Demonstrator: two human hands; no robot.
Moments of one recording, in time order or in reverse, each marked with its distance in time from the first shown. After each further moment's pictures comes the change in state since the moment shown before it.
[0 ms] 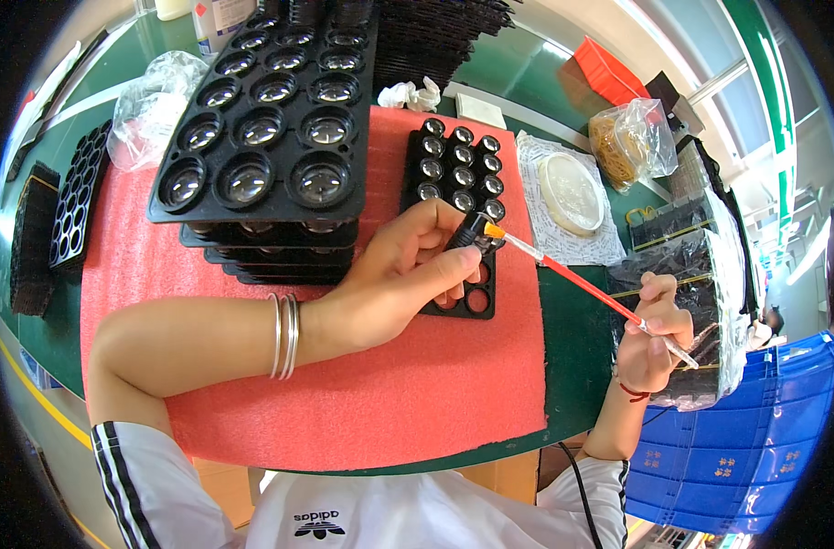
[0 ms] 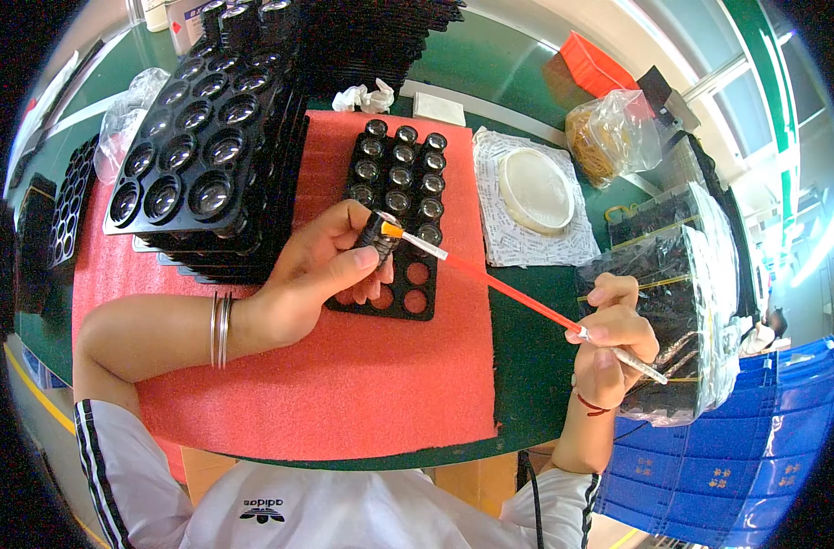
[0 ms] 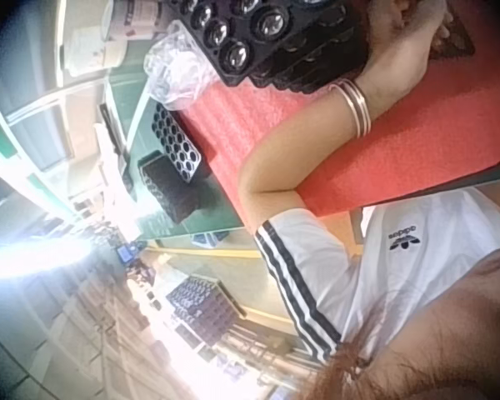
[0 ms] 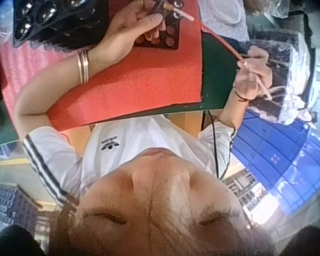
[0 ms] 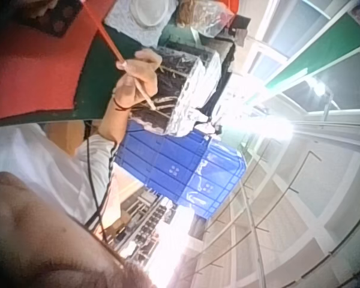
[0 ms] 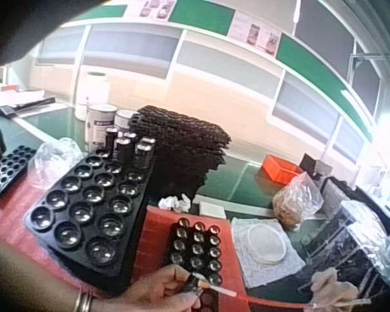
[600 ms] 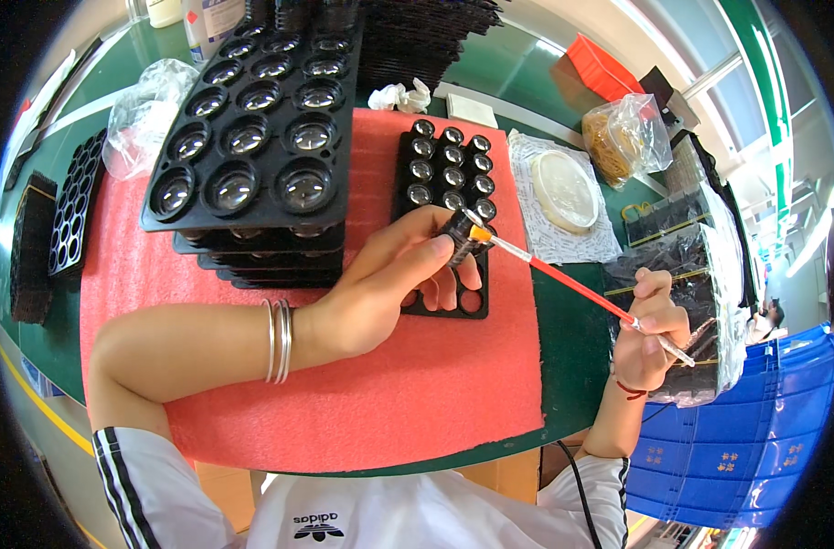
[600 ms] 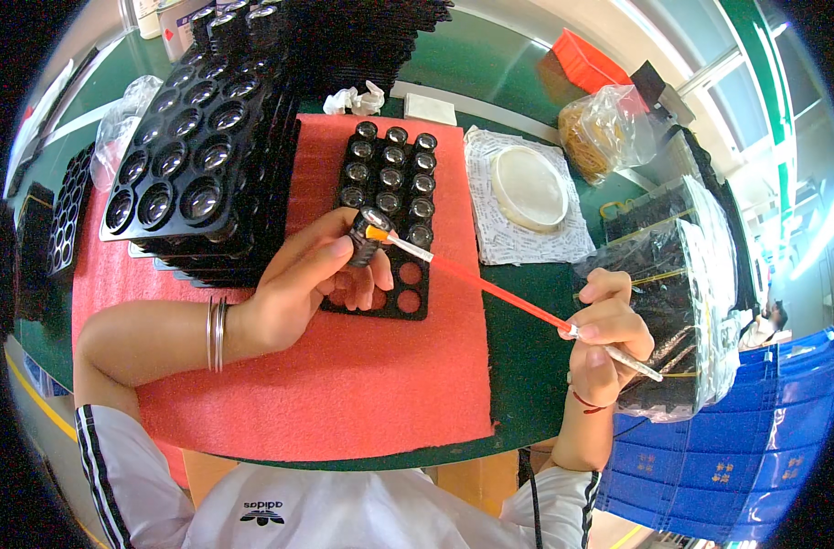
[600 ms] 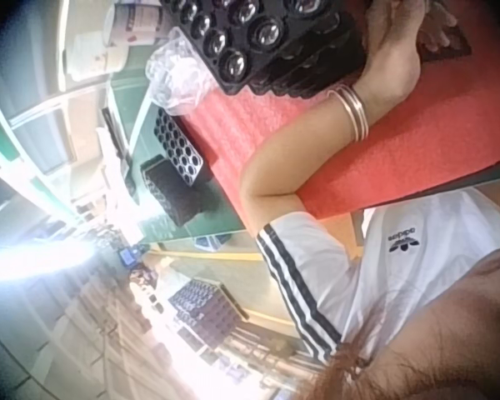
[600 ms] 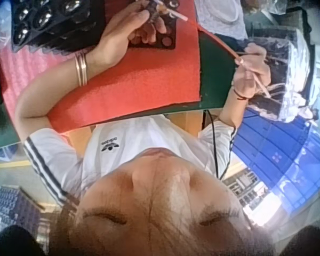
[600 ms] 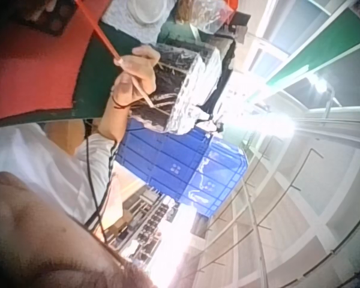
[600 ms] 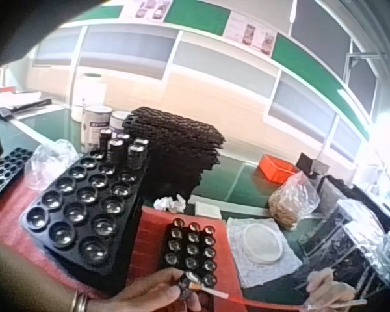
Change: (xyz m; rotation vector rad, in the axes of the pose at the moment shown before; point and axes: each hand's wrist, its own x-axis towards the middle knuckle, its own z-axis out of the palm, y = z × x) left_hand -0.001 -0.002 -0.001 0.017 -0.028 0.001; right_hand 0.003 0.000 0.003 -0.010 0.007 -0.039
